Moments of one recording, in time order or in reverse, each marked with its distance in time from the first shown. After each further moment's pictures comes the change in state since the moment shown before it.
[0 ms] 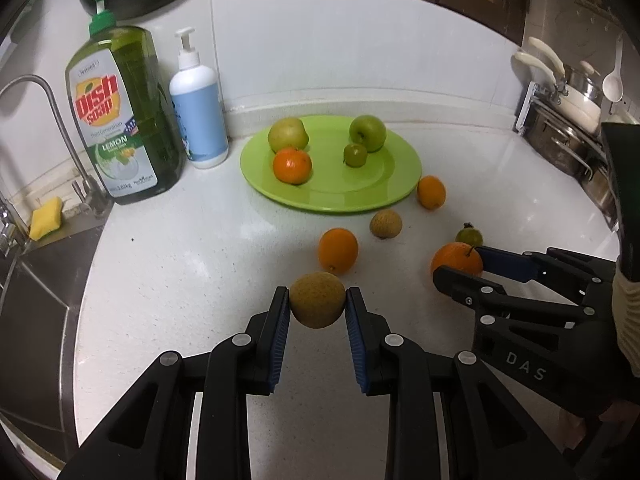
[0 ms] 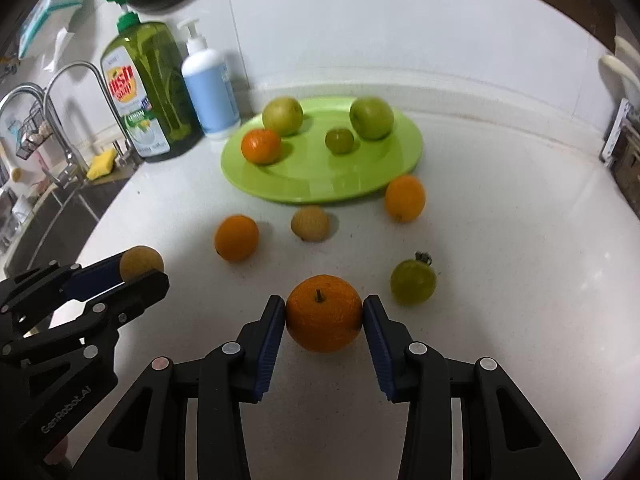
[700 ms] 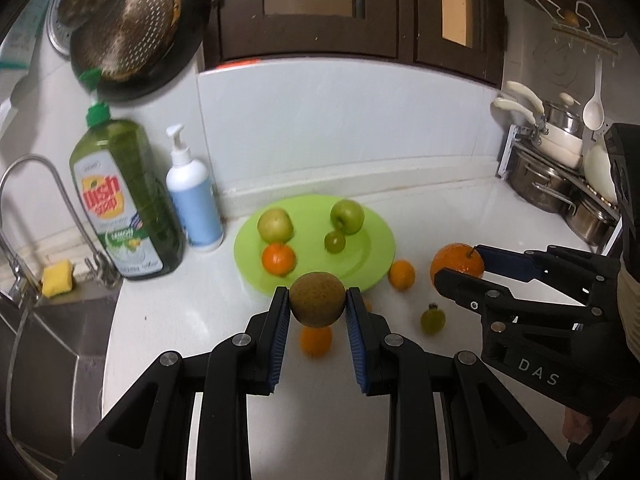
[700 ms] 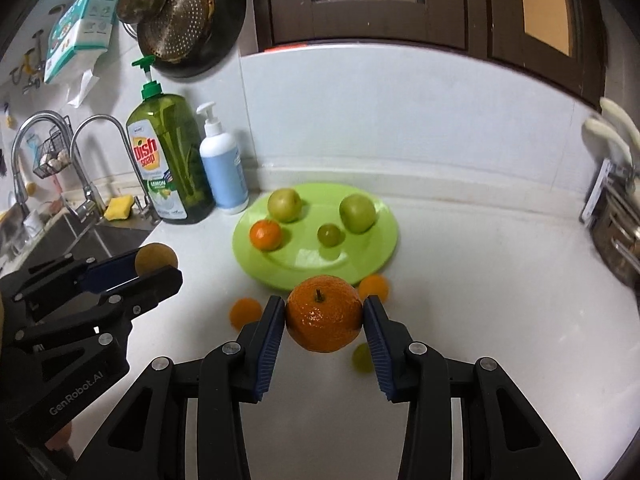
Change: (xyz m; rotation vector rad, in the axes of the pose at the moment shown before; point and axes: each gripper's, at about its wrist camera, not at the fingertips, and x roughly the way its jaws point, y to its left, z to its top) left arm -0.041 -0.021 0.056 0.040 -0.169 -0.002; right arm -0.066 -0.011 0.045 -0.061 -0.171 -0.004
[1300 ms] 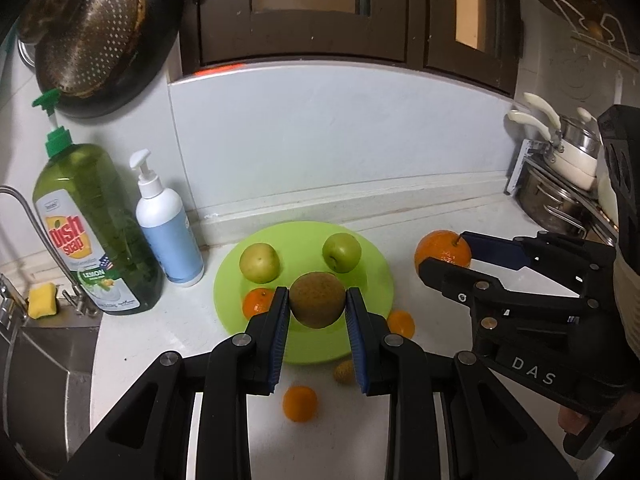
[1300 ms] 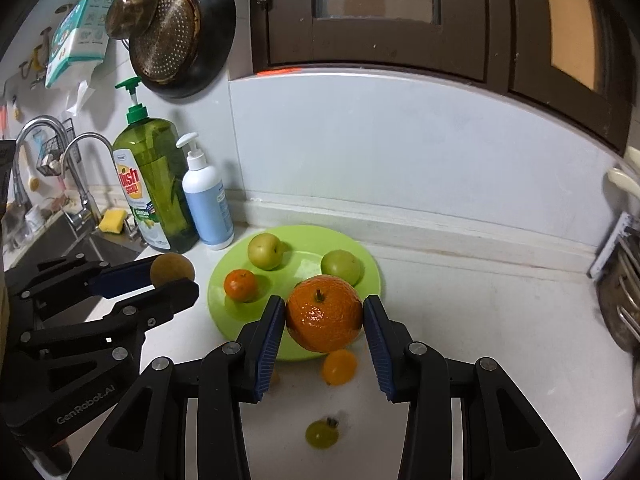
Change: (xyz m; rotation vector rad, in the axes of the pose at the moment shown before) left arm 0.050 -0.006 0.050 -0.026 0.026 -0.005; right arm 0.033 -0.034 0.059 -0.076 -0.024 0.045
